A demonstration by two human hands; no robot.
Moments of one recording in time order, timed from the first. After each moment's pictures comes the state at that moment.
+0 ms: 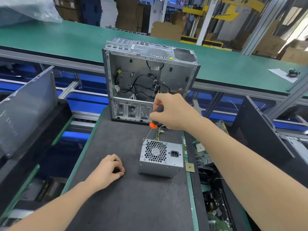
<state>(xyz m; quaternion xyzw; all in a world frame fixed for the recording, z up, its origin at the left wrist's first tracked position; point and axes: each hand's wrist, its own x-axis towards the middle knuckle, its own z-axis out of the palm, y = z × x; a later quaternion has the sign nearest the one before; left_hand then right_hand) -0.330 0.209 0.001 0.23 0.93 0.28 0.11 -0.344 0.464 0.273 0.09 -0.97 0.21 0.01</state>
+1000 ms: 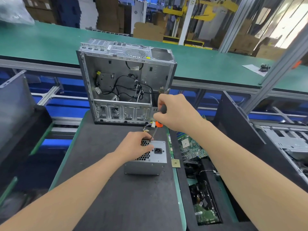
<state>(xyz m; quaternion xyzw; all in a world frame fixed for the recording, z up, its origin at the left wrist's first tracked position) -0.358 0.356 0.107 0.27 0.88 0.38 0.08 -0.312 0.517 0.277 0.04 -0.98 0.18 0.07</state>
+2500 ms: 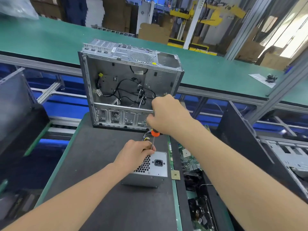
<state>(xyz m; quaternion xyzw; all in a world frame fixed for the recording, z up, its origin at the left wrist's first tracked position) -0.367 0.366 0.094 0.25 0.86 0.43 0.08 -0.359 0.490 0.279 0.06 -1.00 0.03 0.07</state>
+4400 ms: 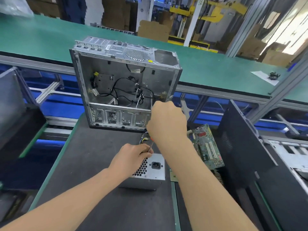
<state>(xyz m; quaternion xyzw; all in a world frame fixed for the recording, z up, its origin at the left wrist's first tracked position) -0.361 0.369 0.096 0.22 0.89 0.40 0.08 -0.345 0.483 0.261 -0.05 -0.99 0.03 0.13</state>
